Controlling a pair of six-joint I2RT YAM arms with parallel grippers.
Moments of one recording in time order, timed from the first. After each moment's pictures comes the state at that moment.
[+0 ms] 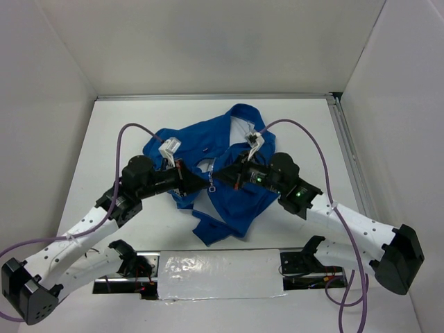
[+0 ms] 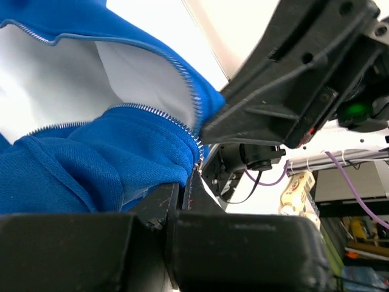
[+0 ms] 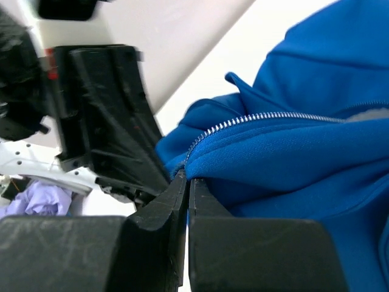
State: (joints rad) left arm -0.62 0.88 0.72 -0.08 0.46 -0.71; right arm 0.78 1.02 0.68 0.31 -0.29 0.65
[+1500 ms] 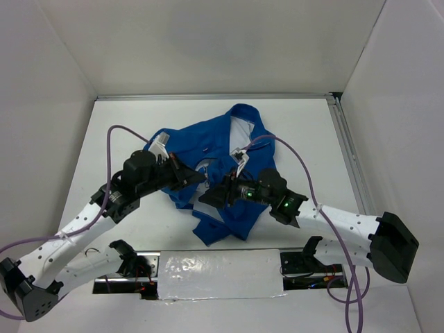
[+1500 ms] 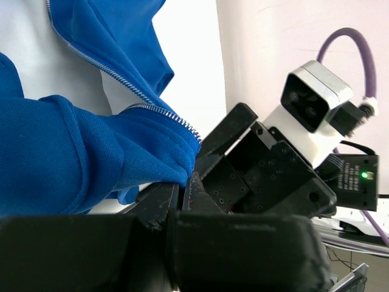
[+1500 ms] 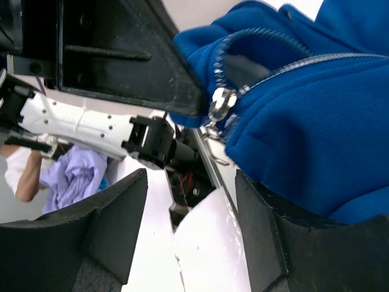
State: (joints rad) left arm -0.65 0.89 0.86 -0.33 0.19 -1.05; right arm 0.92 1.11 0.58 0.47 -0.34 0.76
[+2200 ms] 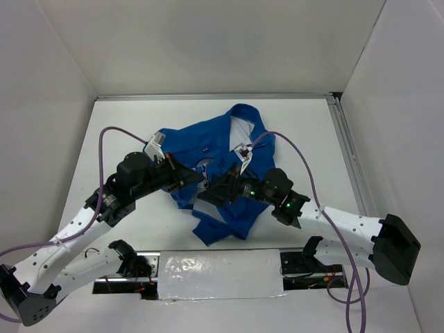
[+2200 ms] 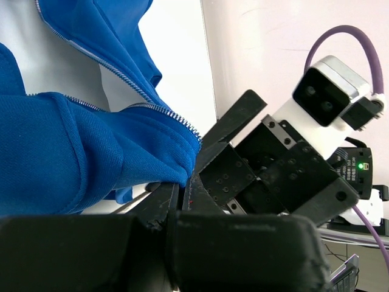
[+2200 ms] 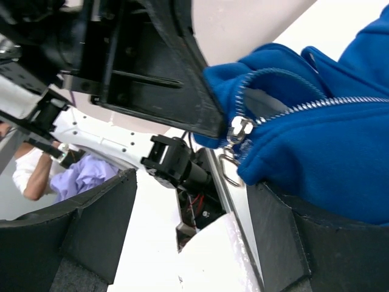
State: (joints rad) left arm -0.65 0.84 0.86 -0.33 0.20 -1.06; right arm 0.92 1.09 0.58 0.60 -0.35 0.76
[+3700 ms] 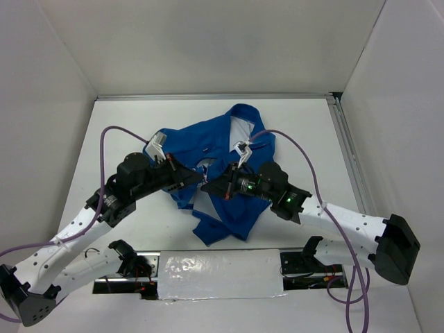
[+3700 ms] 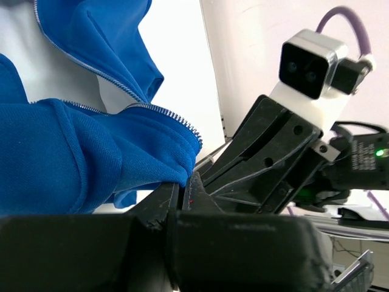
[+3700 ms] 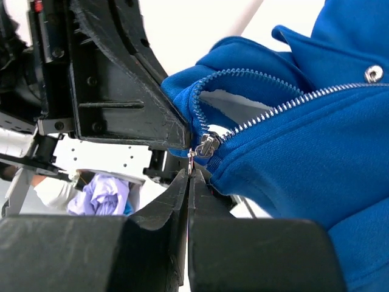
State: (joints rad) left arm -0.65 0.83 0.85 -0.31 0.20 -1.01; right arm 0.92 1.09 0.67 0.39 -0.27 0.88
